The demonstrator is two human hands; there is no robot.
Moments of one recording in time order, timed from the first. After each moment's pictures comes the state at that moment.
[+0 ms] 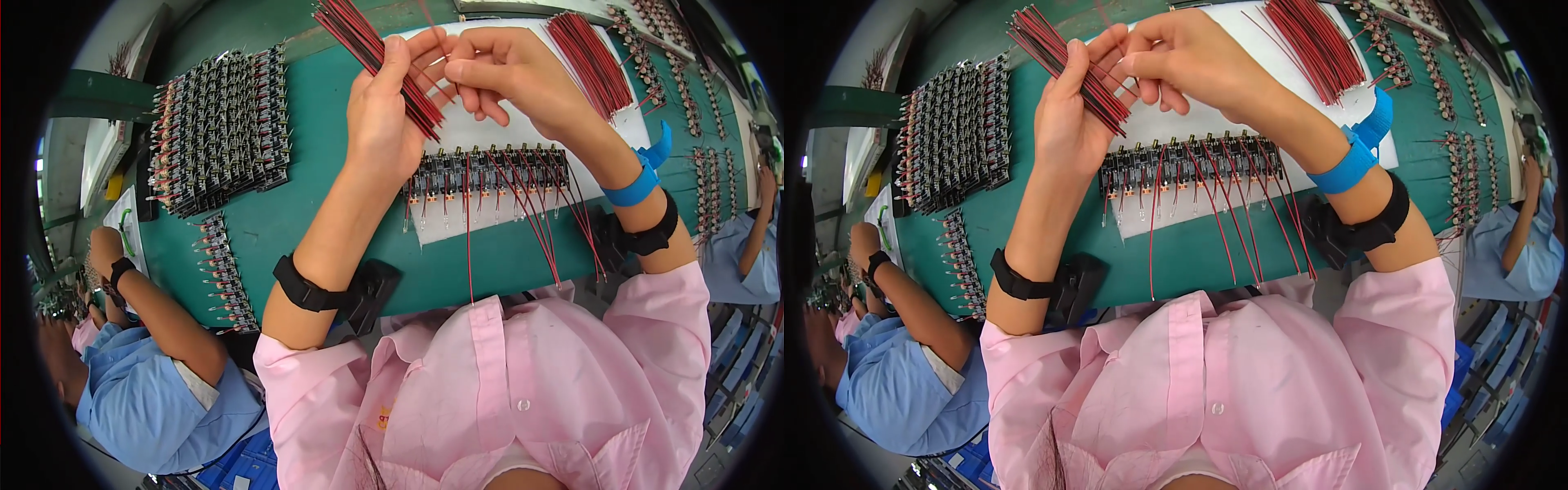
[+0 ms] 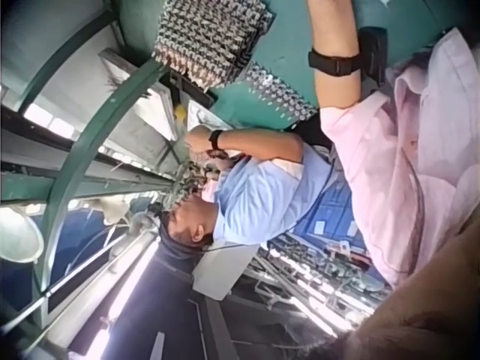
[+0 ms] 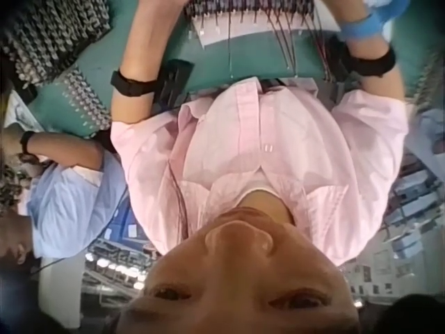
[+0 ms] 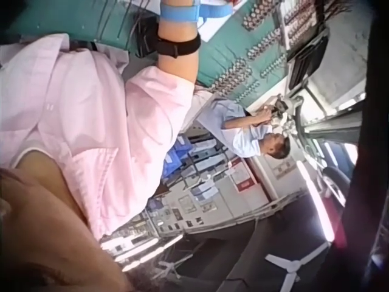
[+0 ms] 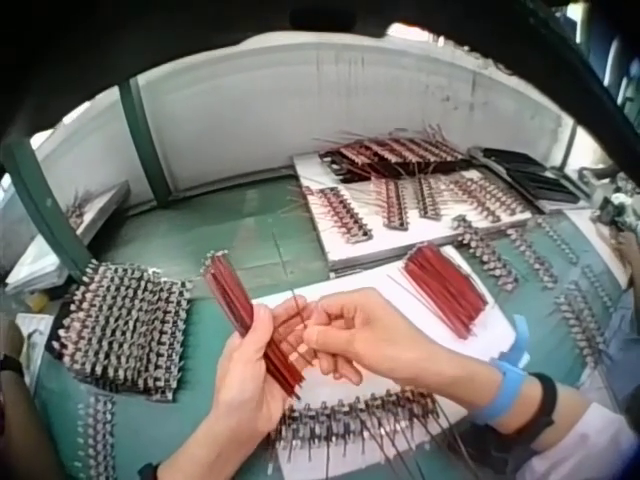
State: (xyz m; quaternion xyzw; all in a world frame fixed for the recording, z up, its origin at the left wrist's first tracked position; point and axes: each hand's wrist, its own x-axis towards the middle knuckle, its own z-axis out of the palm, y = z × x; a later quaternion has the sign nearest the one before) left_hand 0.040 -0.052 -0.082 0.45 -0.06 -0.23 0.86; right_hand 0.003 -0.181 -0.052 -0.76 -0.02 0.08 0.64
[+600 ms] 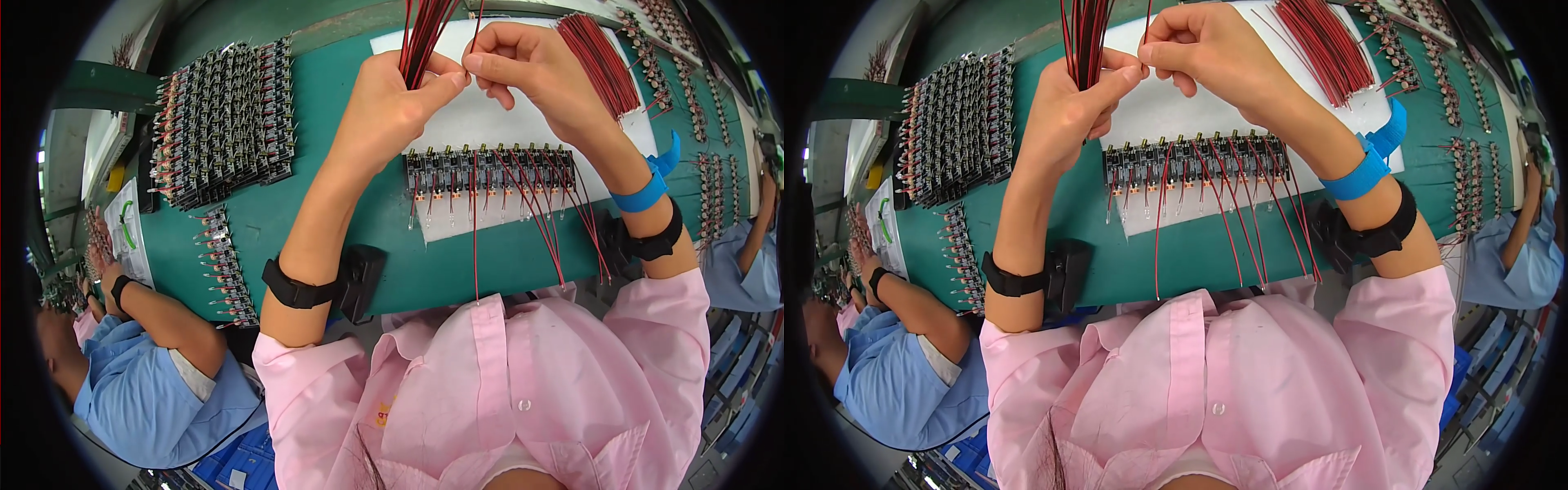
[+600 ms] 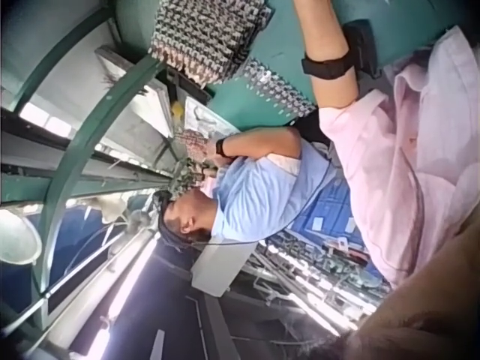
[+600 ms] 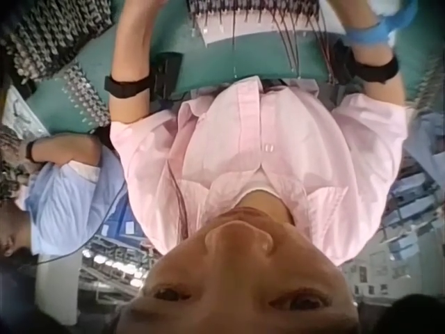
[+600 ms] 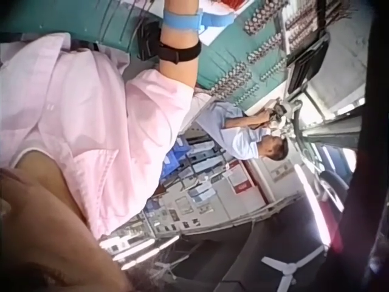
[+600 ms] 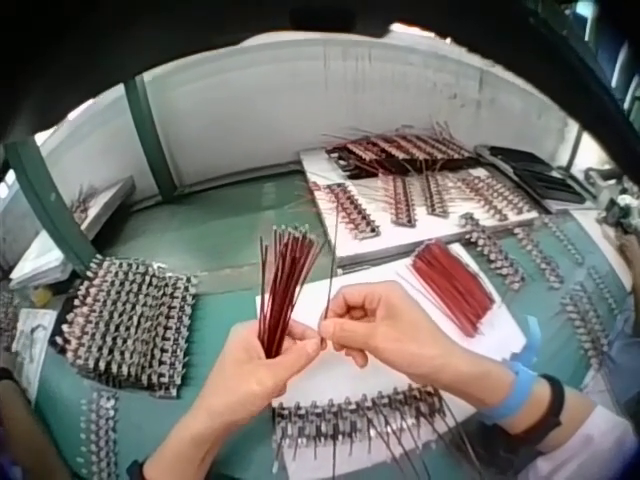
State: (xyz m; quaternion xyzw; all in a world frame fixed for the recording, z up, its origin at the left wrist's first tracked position) left_hand 0.046 -0.031 -0.068 0.69 -0.20 -0.28 0.64; right_hand 0.003 -0.188 -0.060 -0.76 -0.03 0.01 0.65
